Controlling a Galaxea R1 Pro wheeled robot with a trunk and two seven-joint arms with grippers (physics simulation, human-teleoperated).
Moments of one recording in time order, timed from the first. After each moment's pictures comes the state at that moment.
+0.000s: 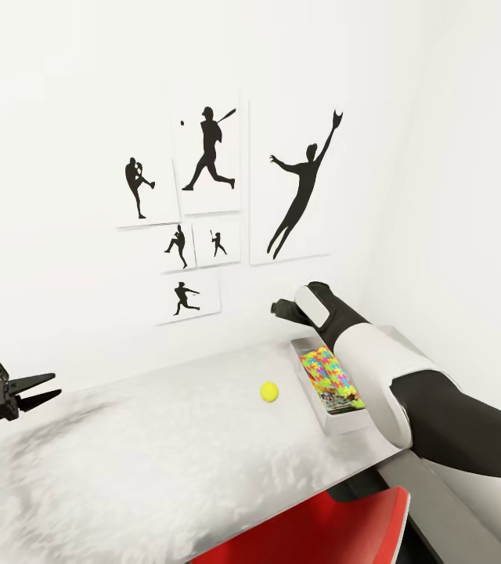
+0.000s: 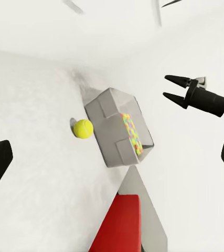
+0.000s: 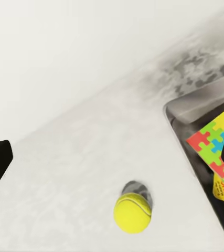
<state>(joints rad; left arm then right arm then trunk) -0.85 0.74 -0.13 -0.27 0.55 0.67 -1.57 -1.34 0.17 0.18 -0.31 -0.64 0.61 -0.39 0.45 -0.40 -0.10</state>
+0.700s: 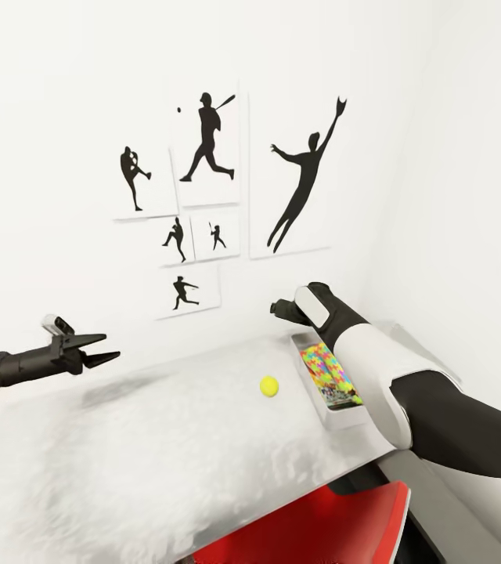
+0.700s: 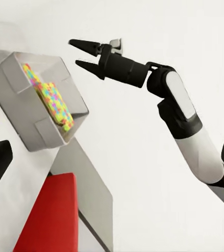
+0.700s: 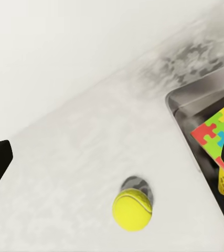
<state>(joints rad) -0.86 0.60 -0.13 -0.71 0.55 1.00 -1.56 -1.34 0.17 0.18 -0.31 -0.64 0.61 -0.38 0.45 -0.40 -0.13</state>
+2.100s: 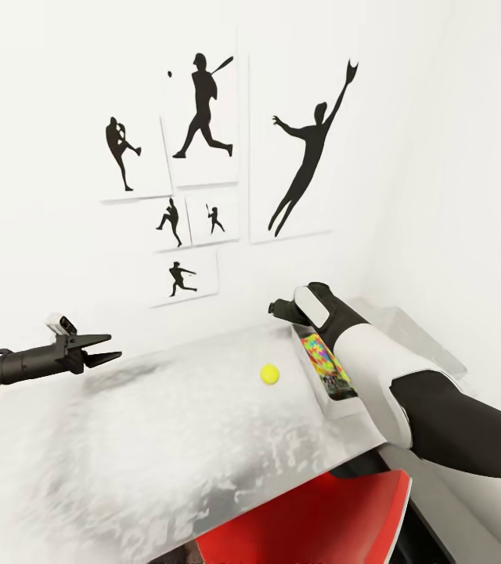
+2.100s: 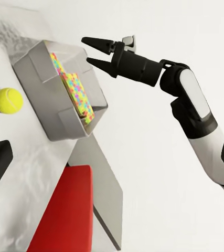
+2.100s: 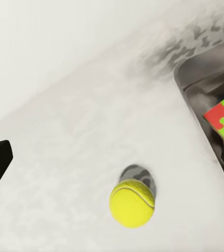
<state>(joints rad) -0.86 0.60 -0.13 -0.74 0.55 1.01 -1.50 -1.34 0.17 0.18 -0.31 -0.64 0.62 -0.35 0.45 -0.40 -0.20</state>
